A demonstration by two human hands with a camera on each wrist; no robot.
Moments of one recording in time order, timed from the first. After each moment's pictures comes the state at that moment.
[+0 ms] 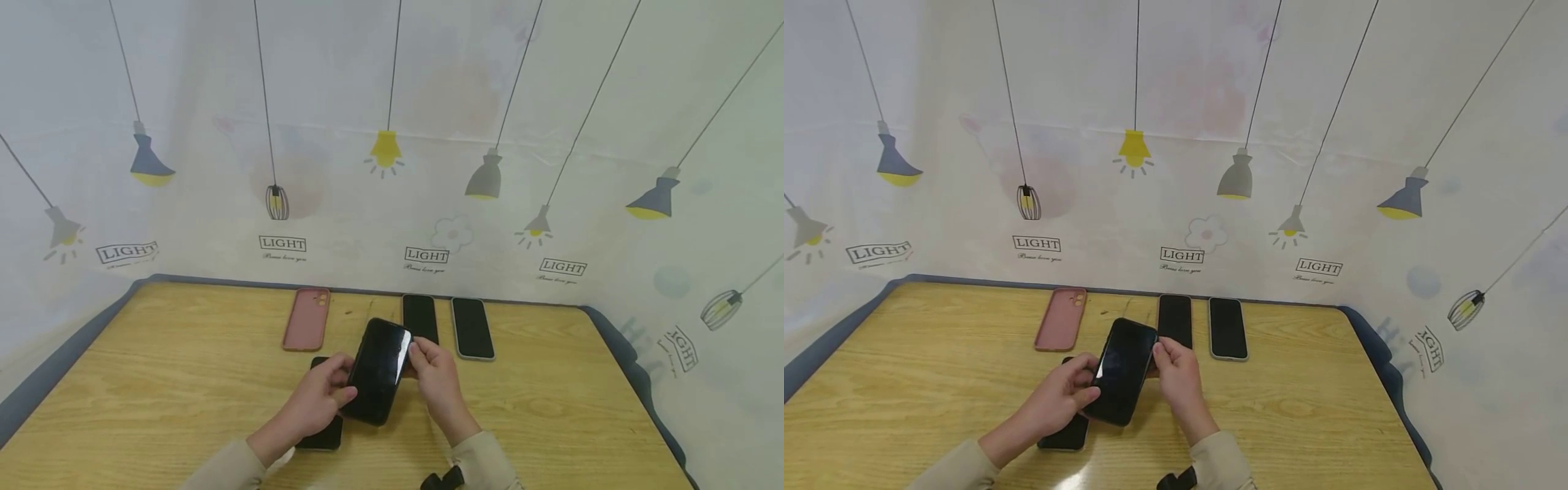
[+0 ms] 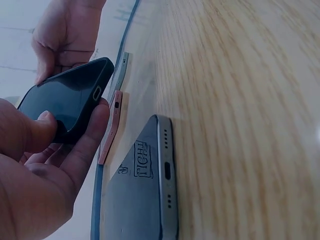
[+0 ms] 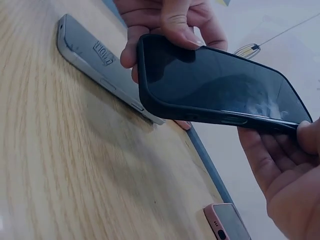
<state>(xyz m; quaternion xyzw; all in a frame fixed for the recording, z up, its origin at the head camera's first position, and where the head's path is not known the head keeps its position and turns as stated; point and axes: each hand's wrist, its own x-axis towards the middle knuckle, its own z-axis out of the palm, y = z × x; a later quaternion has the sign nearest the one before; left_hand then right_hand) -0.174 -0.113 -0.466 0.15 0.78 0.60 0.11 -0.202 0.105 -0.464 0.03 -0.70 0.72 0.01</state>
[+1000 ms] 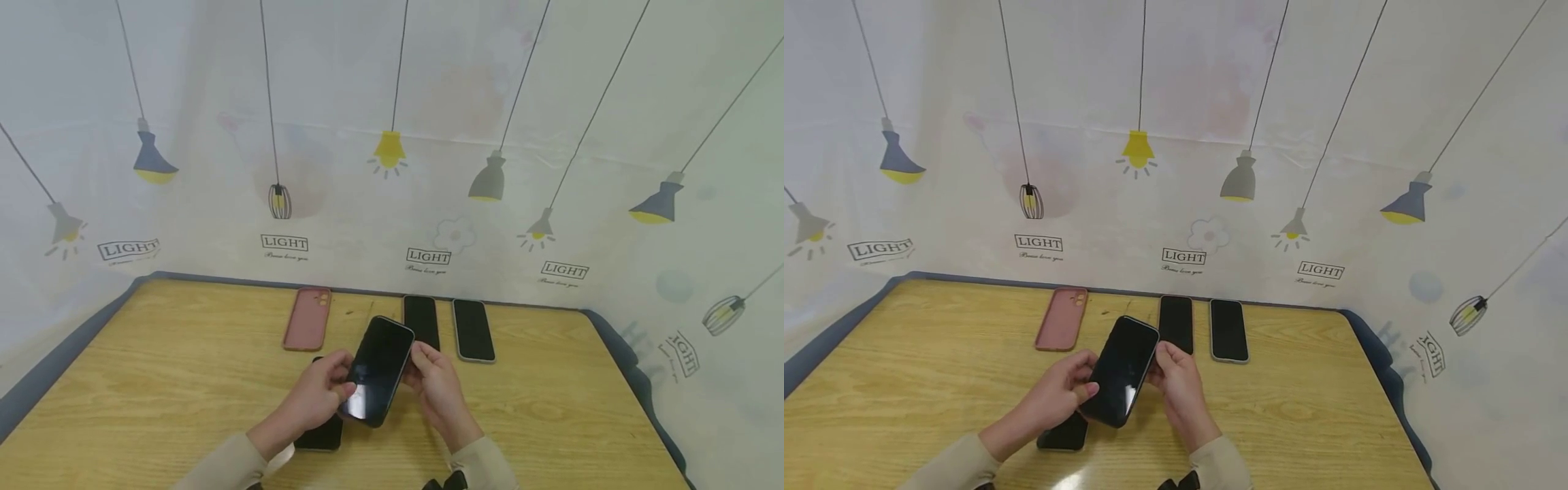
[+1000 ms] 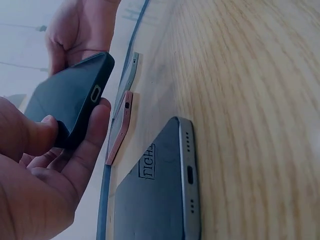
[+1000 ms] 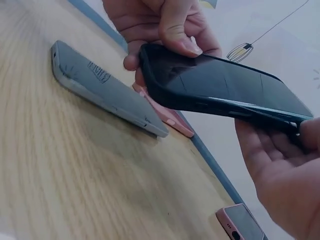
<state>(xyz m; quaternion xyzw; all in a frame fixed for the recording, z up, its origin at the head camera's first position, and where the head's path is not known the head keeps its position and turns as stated) -0.176 -0.110 -0.458 0.12 0.80 0.58 0.08 -0.199 0.106 -0.465 0.00 -0.58 0.81 -0.08</state>
